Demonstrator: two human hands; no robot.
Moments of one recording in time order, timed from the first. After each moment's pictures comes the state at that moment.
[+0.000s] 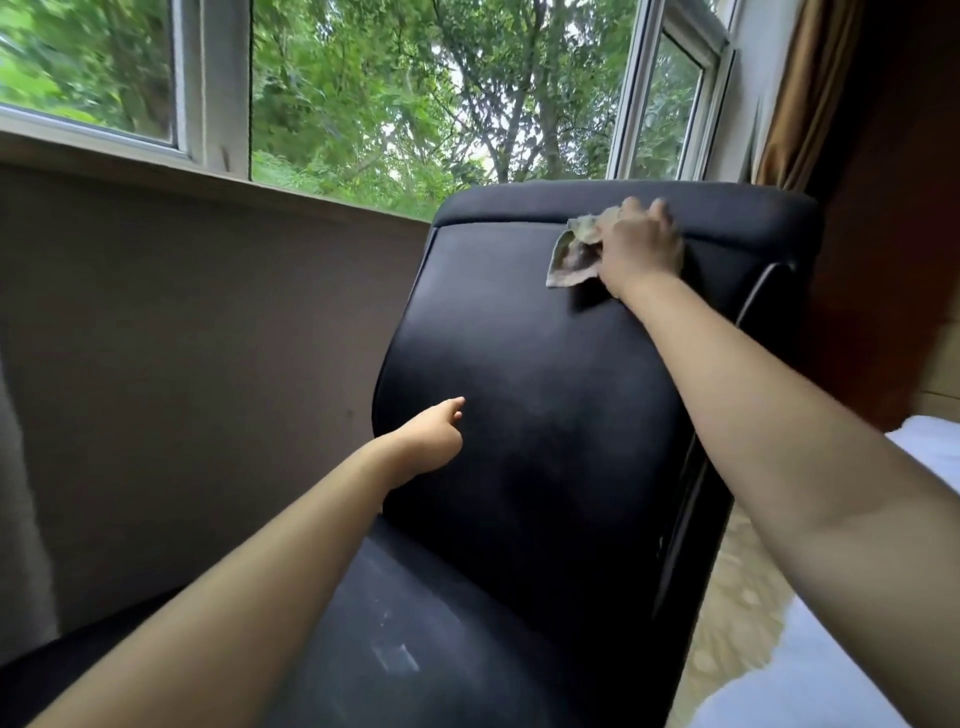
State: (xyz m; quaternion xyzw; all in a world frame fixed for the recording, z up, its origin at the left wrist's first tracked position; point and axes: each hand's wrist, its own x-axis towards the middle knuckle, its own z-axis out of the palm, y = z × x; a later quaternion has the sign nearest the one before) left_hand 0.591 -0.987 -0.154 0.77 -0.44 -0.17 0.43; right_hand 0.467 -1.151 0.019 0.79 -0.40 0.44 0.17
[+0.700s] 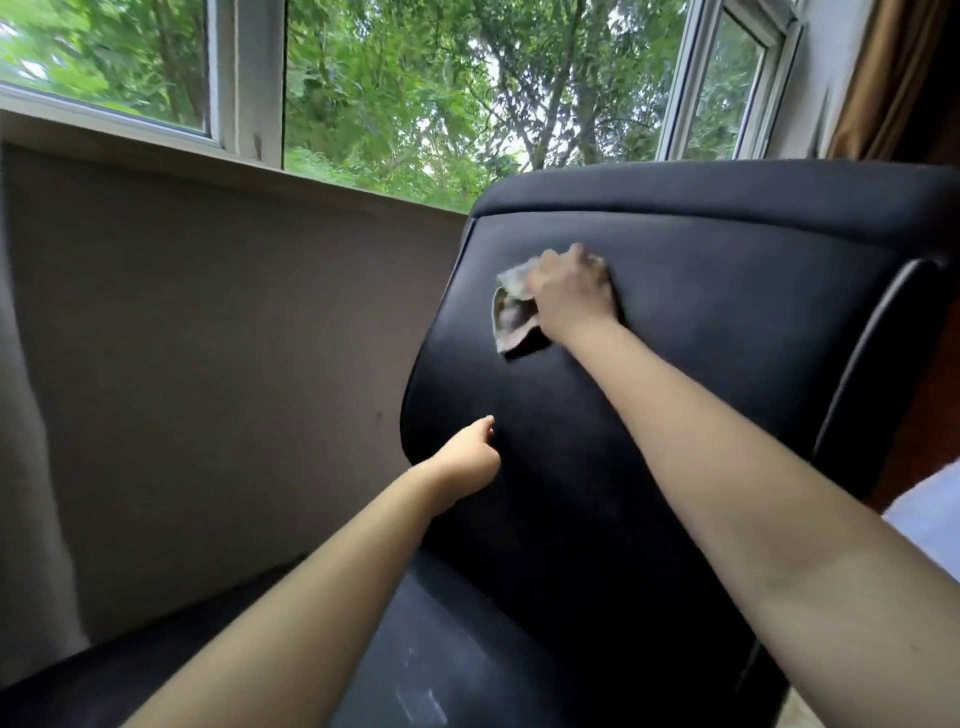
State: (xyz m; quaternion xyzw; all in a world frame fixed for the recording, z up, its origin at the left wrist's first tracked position) left_hand 0.614 -1.016 -0.170 0.77 -0.41 -0.16 0.47; right_hand 0.589 -1.153 -0.039 0.86 -0.23 0.31 0.34
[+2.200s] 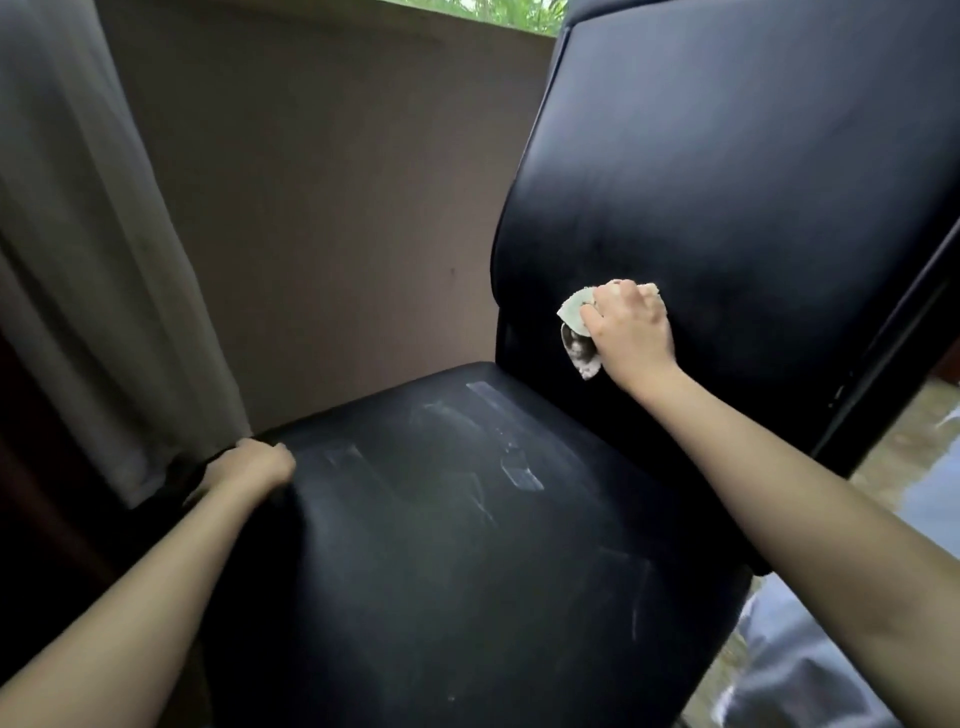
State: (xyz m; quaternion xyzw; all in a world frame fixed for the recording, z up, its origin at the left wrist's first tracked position) left_hand 0.732 -0.747 -0.355 0.98 0.03 -0.14 0.12; right_hand 0.527 -1.085 -0.237 0.90 -0.18 0.19 0.36
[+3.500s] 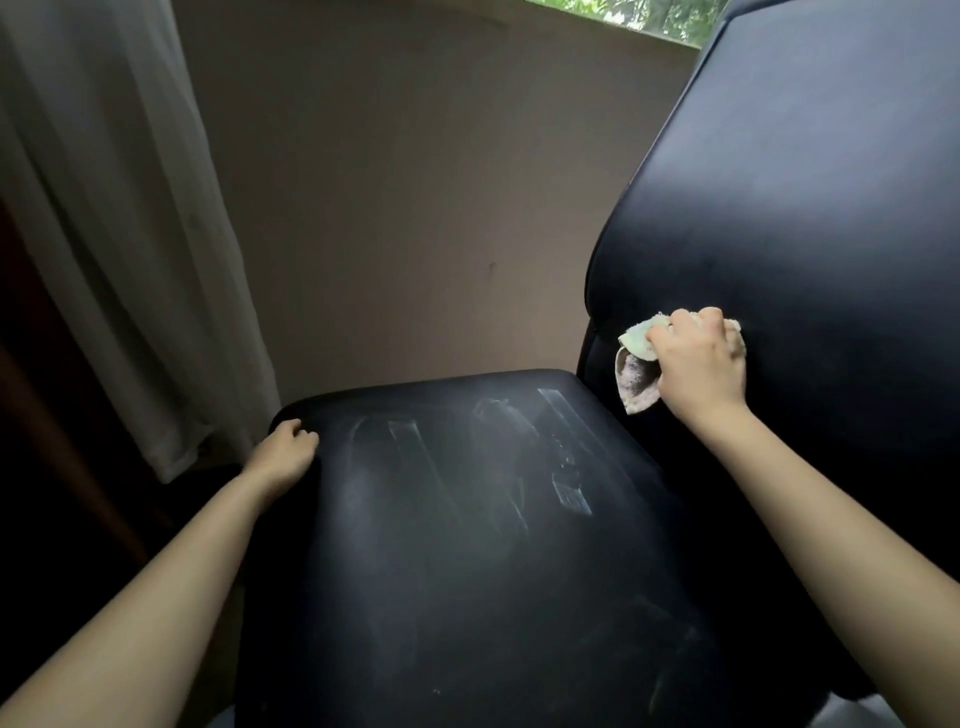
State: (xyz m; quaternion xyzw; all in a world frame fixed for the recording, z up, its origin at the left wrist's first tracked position) left_hand 0.741 -0.728 -0.372 0.90 -0.07 -0.12 0.40; right_hand 0.521 -1.079 -0.260 0.88 -0.25 0.33 0.22
